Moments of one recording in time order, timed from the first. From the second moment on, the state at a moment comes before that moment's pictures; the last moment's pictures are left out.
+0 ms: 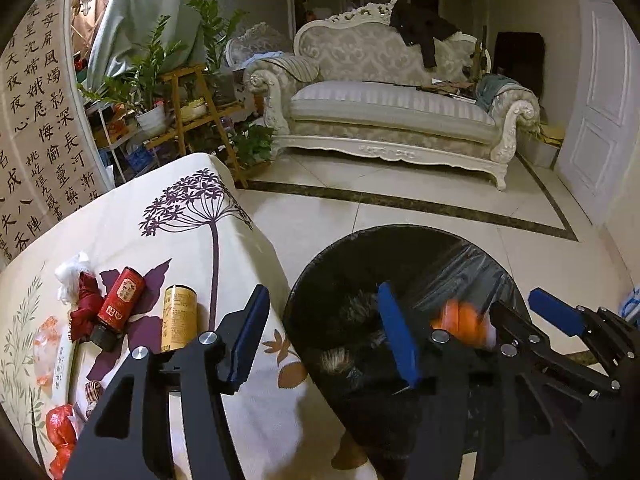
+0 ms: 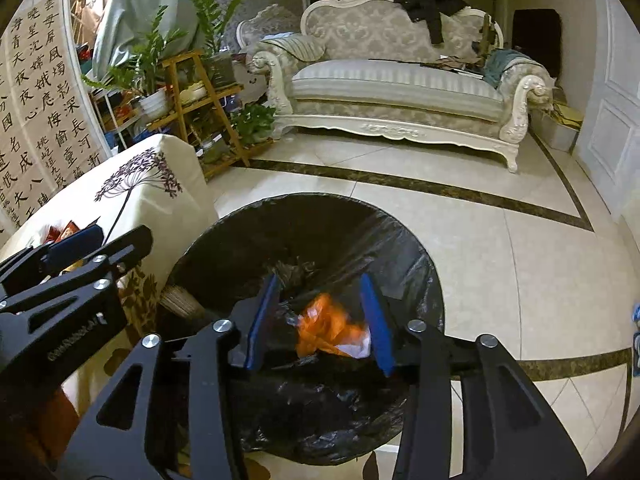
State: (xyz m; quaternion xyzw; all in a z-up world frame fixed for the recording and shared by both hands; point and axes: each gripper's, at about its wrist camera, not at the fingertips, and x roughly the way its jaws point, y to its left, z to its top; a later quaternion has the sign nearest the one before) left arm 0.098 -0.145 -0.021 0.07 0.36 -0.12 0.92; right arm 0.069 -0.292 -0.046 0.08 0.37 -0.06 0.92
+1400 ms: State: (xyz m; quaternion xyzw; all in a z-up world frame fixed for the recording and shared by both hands) left arm 0.023 -0.013 0.009 0.02 0.33 -0.03 0.94; right arm 0.031 -0.222 -0.016 0.05 0.36 0.00 0.93
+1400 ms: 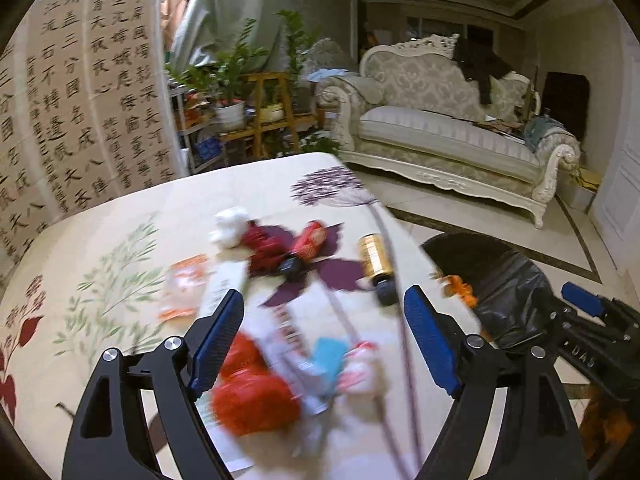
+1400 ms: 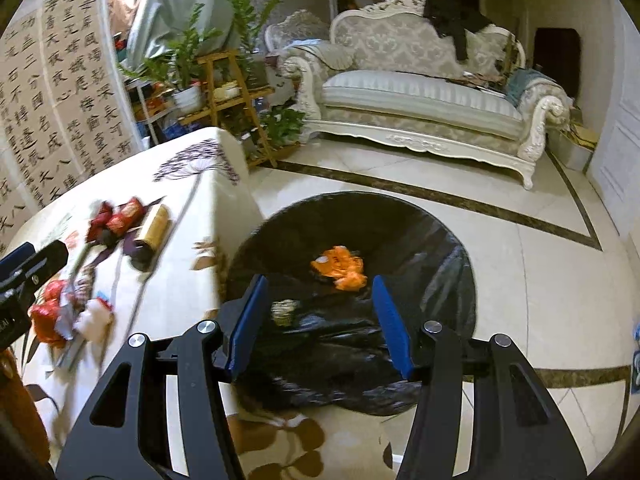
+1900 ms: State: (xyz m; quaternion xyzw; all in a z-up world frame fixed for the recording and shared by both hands) left arm -0.012 0.087 -0.004 -0.01 0.34 0.08 0.94; right arm 0.017 -0.123 -0.007 0.02 0.36 0.11 0.93
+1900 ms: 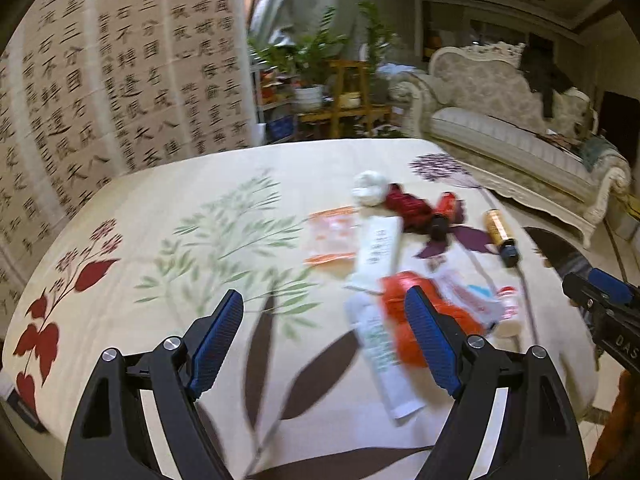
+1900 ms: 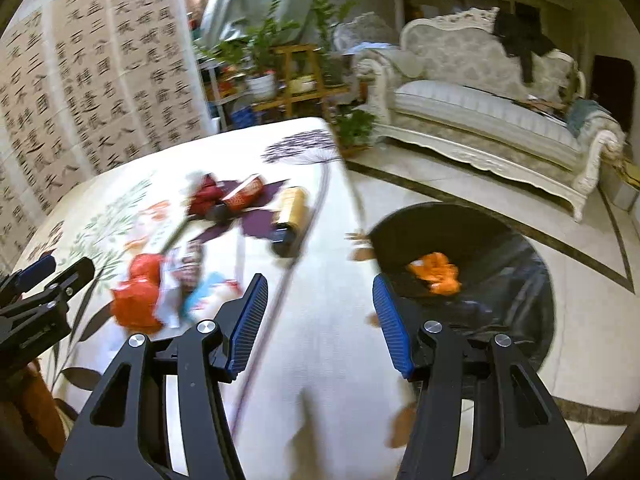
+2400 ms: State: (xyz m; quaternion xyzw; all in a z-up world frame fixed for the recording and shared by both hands) left arm -0.016 0.111 -0.017 -0.03 0.35 0.10 0.93; right arm 0.028 -0.078 -0.026 -0.01 0.39 0.13 0.91
